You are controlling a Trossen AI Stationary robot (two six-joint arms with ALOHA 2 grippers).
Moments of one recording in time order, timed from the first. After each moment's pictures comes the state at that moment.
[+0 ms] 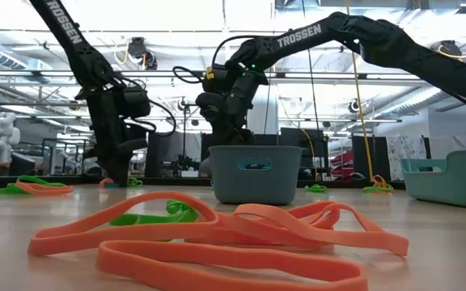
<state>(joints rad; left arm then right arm) 0.89 1.57 0.72 -0.40 0.06 -0.06 -0.48 2.47 2.35 -1.10 -0.34 0.13</state>
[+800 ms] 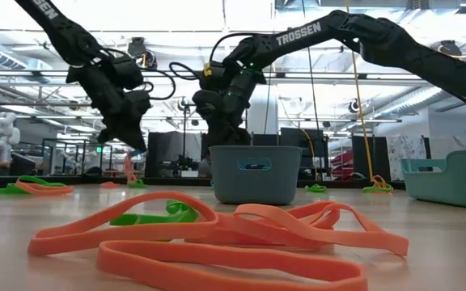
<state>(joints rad) 0.90 1.33 0.72 -0.40 0.42 -0.06 -0.45 2.47 2.35 -1.08 -0.34 0.11</state>
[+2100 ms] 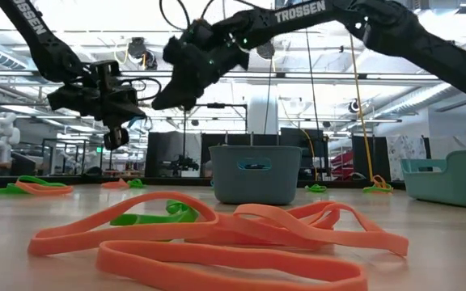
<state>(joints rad) 1.07 1.33 0.55 -0.18 1.27 -0.05 -0.32 2.43 2.35 -0.73 -0.55 -0.35</state>
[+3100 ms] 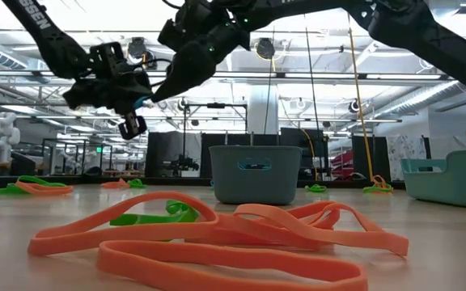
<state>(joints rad) 0.90 1.33 0.57 -0.02 1.36 -0.16 -0.25 2.38 2.36 -0.78 -0.34 -0.58</state>
